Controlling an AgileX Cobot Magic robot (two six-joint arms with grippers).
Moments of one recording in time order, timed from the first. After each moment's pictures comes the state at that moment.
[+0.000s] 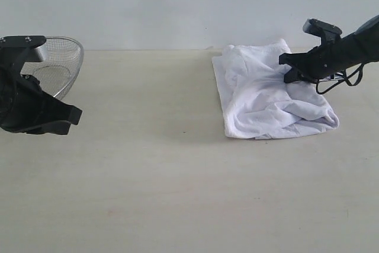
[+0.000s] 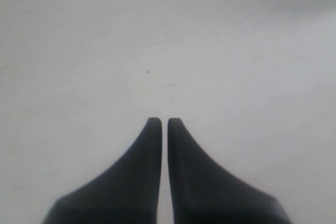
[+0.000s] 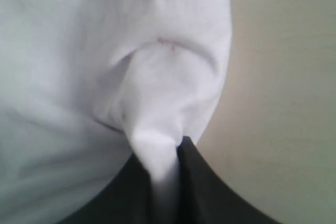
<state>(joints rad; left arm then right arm) -0.18 1.50 -0.82 -0.38 0.51 0.34 -0.22 2.39 -1.73 0.87 0.57 -0.70</state>
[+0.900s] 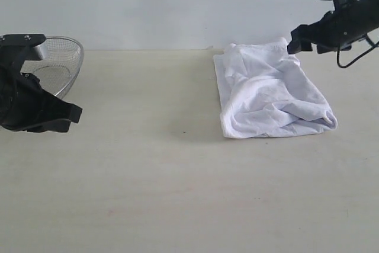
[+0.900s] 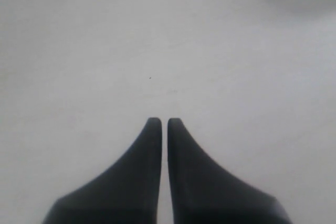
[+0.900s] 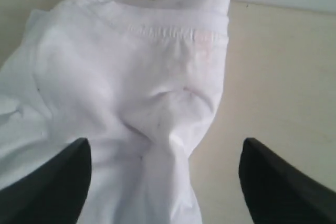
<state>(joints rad) -0.18 1.50 -0.82 -0.38 0.50 0.34 -0.22 2.19 -1.73 0.64 0.63 -0.72</state>
